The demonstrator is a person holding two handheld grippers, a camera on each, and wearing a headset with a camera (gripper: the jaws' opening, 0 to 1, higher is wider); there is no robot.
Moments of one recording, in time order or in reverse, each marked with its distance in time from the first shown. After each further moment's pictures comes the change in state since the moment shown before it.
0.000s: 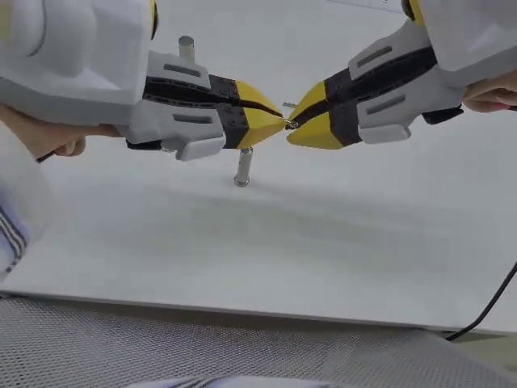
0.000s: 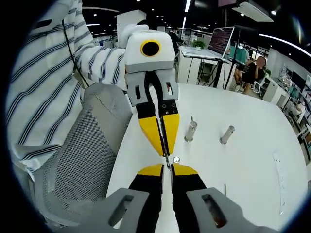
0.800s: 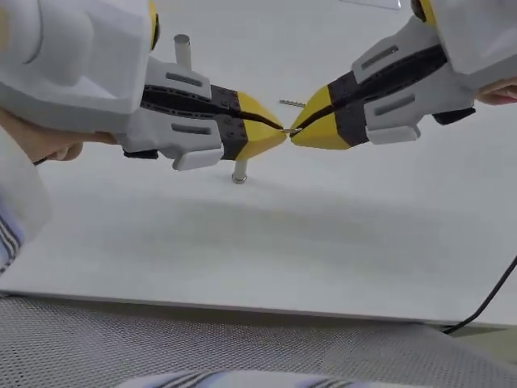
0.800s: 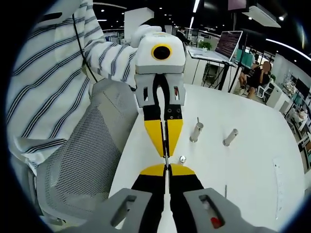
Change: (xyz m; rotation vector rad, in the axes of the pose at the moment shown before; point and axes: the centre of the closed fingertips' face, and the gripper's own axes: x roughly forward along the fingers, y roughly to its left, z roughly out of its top) left arm 0.001 -0.010 -0.006 0.004 0.020 -0.057; right arm -0.009 0.014 0.002 -0.053 0.008 0.027
